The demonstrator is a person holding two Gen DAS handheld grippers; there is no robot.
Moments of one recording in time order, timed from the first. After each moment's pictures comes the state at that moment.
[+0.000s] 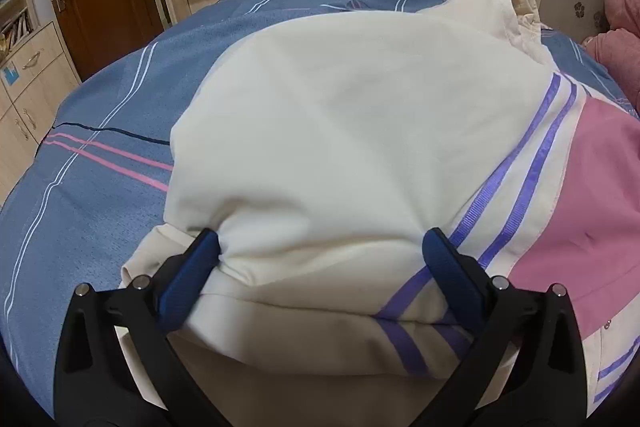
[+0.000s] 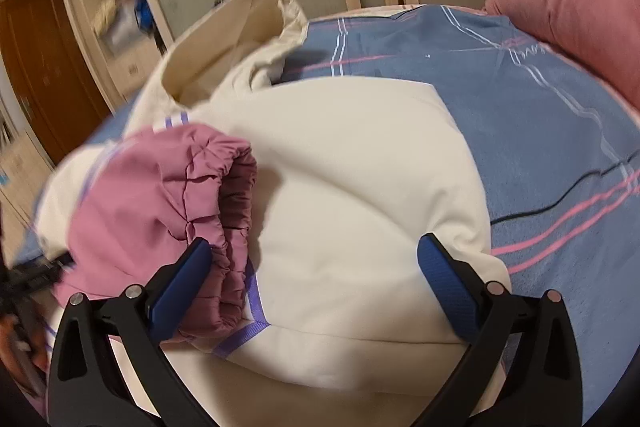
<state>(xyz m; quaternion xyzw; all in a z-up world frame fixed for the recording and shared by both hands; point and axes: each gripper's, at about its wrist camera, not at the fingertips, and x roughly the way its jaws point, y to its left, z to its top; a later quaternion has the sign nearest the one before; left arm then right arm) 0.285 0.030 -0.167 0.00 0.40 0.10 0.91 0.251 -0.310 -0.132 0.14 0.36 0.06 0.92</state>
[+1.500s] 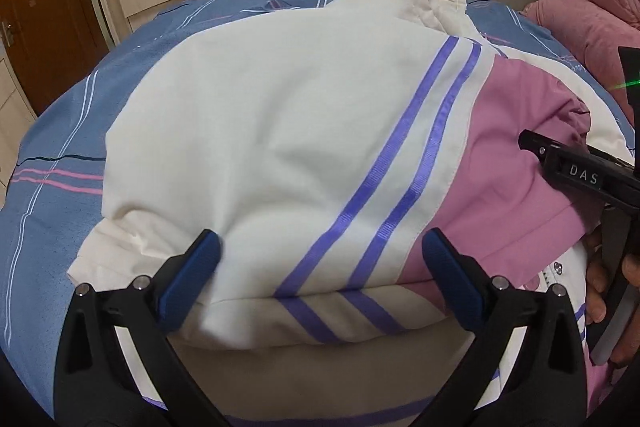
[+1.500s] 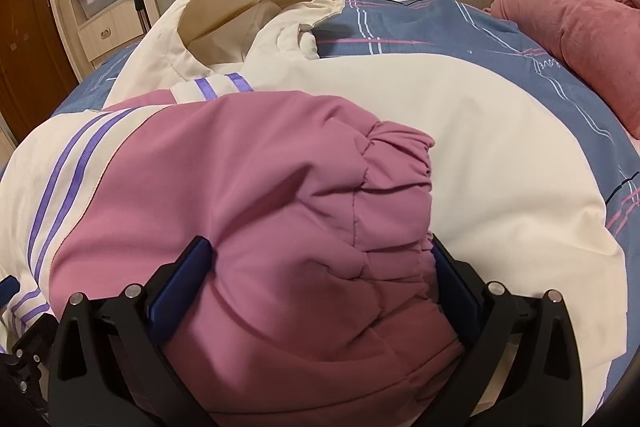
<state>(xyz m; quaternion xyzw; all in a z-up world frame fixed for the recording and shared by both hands) 0.275 -0.010 -0.158 0.03 0.42 0.00 0.91 0.297 -0.203 -0.142 0.06 0.41 0.00 0.91</state>
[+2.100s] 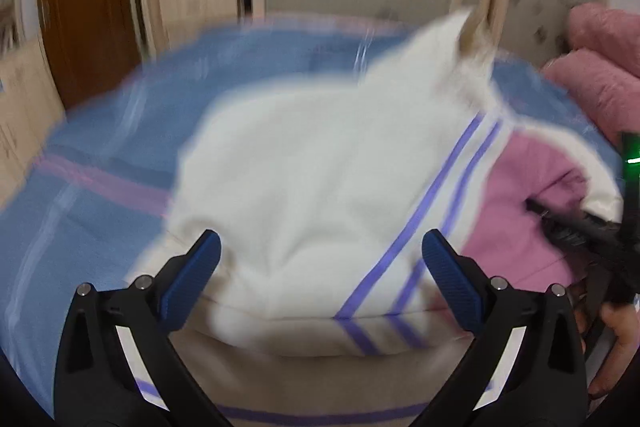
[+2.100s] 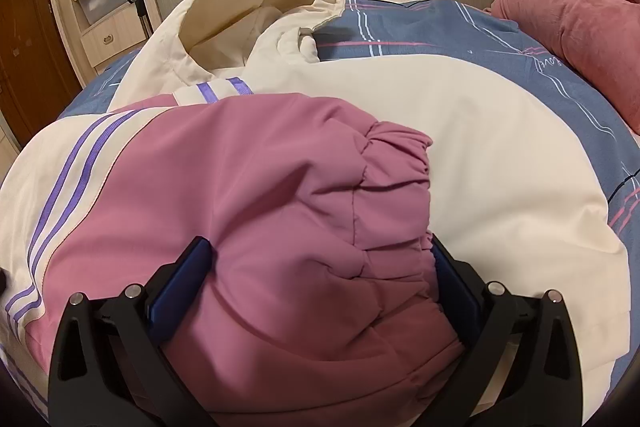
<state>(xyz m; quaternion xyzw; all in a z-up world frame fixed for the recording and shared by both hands) 0.248 0.018 -0.108 0.00 0.31 0.03 0.95 0.295 -0.205 -0.143 0.07 0.40 0.00 0.91</state>
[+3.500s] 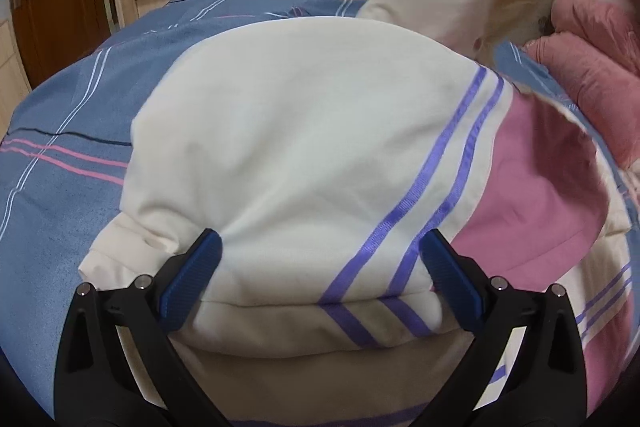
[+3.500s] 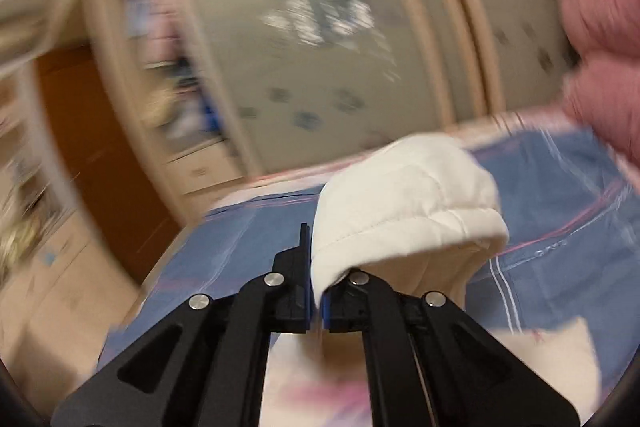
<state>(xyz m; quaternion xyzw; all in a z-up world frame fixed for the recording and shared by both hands) 0.265 0.037 -0.148 -0.04 0.39 -0.01 0.92 0.333 -0.173 0.075 0.15 0.21 0.15 0.96</state>
